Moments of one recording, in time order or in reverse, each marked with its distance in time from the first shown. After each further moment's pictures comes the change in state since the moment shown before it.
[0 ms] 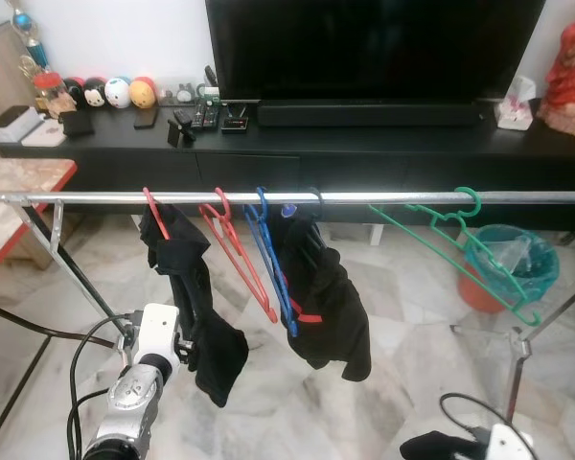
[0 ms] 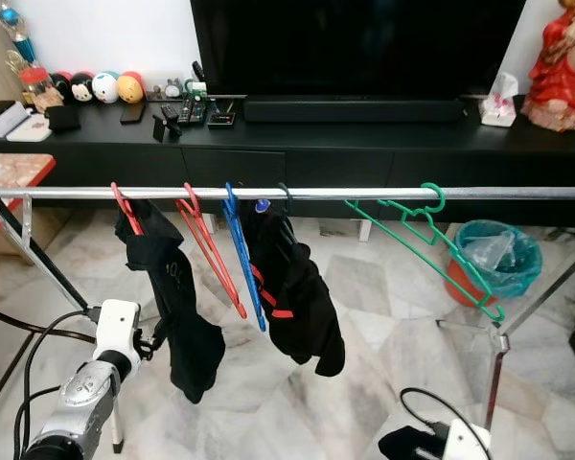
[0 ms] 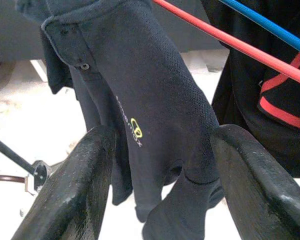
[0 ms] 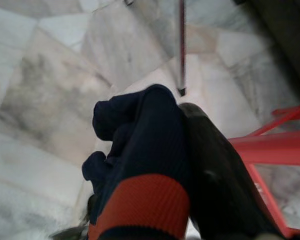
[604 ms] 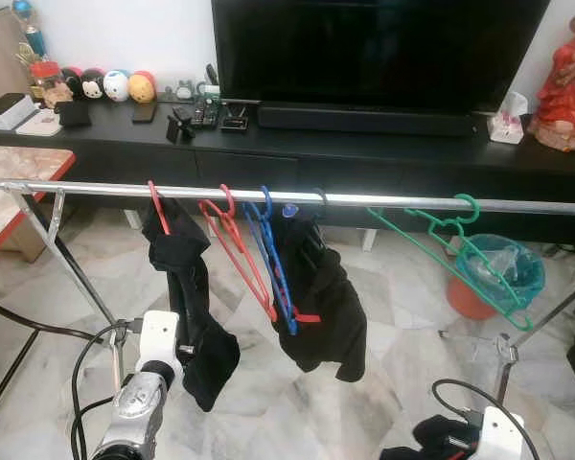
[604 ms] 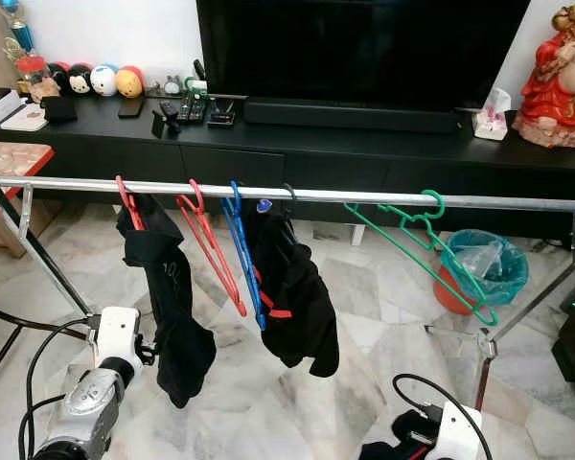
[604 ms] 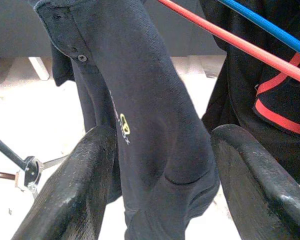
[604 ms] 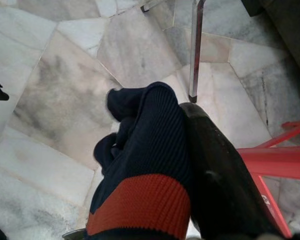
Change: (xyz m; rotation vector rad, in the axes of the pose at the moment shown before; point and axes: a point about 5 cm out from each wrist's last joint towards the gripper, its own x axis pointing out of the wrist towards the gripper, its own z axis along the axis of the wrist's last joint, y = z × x) left arm -0.001 -0.006 -0.006 -0.011 -0.016 0.009; right arm 0.001 0.016 0.005 -0.010 -0.002 0.059
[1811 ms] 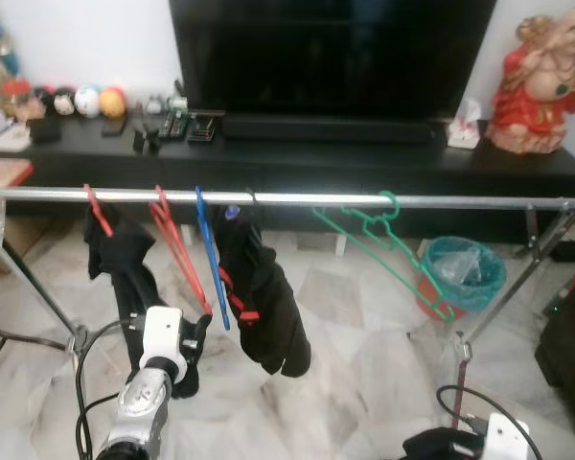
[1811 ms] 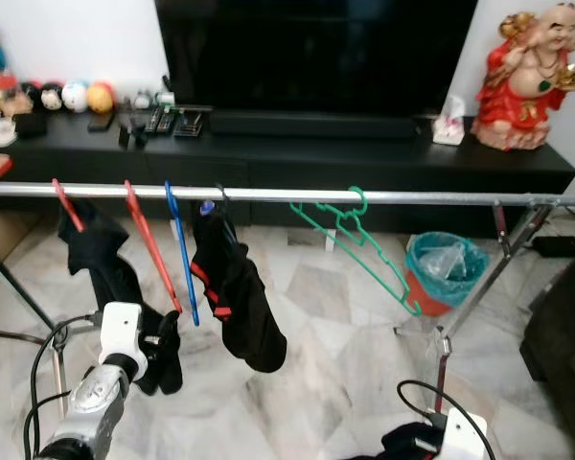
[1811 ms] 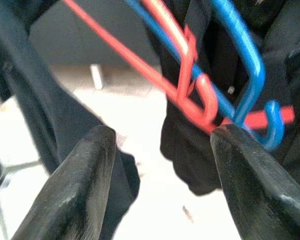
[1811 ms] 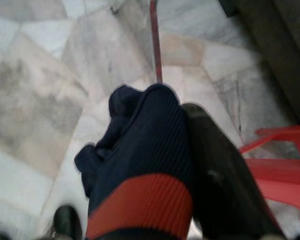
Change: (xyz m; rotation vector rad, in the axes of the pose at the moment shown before) left arm -0.001 0.008 0.002 0.013 -0.028 0.044; right arm -0.001 -0.001 -0.005 0.001 0.019 -0.002
